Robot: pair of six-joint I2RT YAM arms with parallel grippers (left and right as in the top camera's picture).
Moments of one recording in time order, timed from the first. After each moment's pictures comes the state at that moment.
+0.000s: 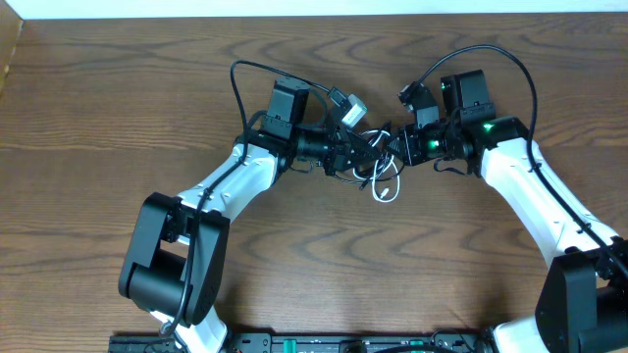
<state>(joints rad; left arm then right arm) -0.38 1.83 1.11 -0.03 1.12 0.03 0.25 1.65 1.18 -0.56 -0.52 0.05</state>
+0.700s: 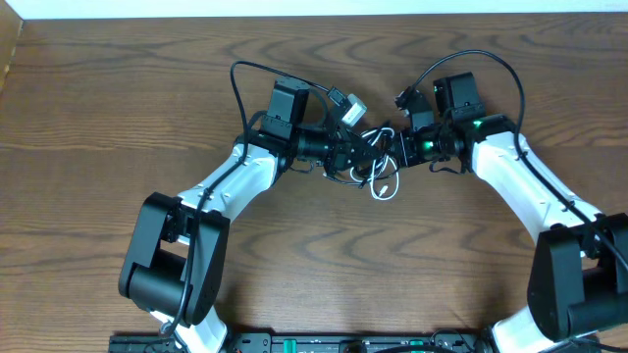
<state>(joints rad) -0.38 1.83 1.11 -0.04 1.08 0.01 0.24 1.73 1.18 -0.55 -0.51 0.05</state>
